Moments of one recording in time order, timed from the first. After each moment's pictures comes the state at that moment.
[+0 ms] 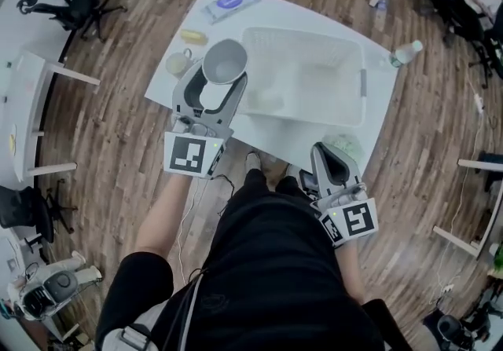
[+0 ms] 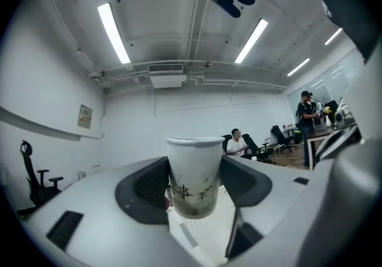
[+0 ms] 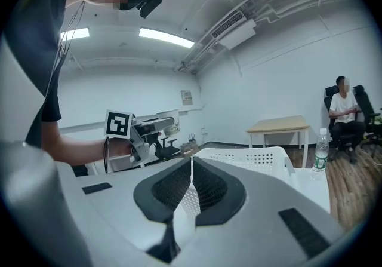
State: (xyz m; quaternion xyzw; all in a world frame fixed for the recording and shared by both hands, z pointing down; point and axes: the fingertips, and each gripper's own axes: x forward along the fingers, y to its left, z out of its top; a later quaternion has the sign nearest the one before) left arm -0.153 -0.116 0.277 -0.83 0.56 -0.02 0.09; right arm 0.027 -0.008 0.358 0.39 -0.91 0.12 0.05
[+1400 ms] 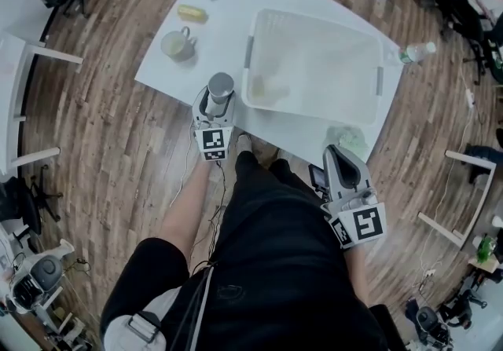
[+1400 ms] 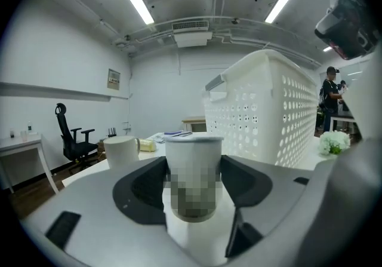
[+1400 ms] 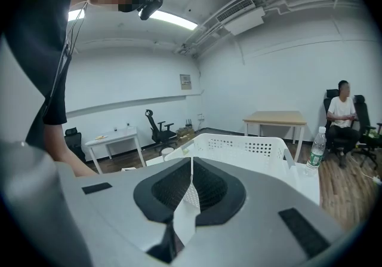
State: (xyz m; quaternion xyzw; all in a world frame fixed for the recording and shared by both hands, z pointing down) left arm -0.248 -0.104 0.593 -0.74 0.65 -0.13 -0.06; right arm 0.007 -0.008 0.384 0.40 -0.90 0.13 0.13
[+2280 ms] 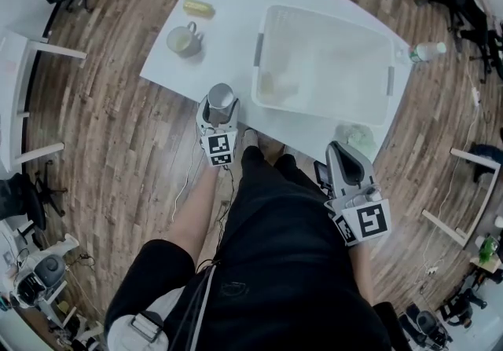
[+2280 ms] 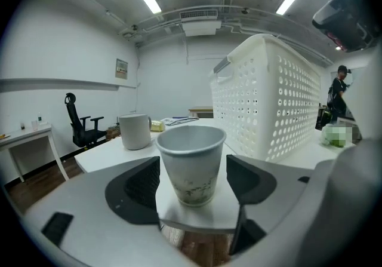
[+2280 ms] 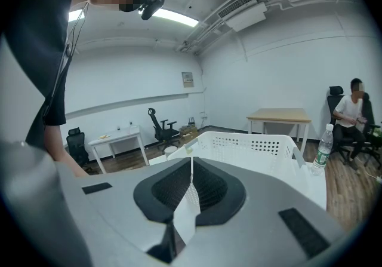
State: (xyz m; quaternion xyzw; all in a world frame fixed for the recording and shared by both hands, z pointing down) left arm -0.264 -0.073 0.633 -0.72 0.67 -0.15 -0.11; right arm -0.010 -0.013 0.389 0.38 -0.90 0.14 0.14
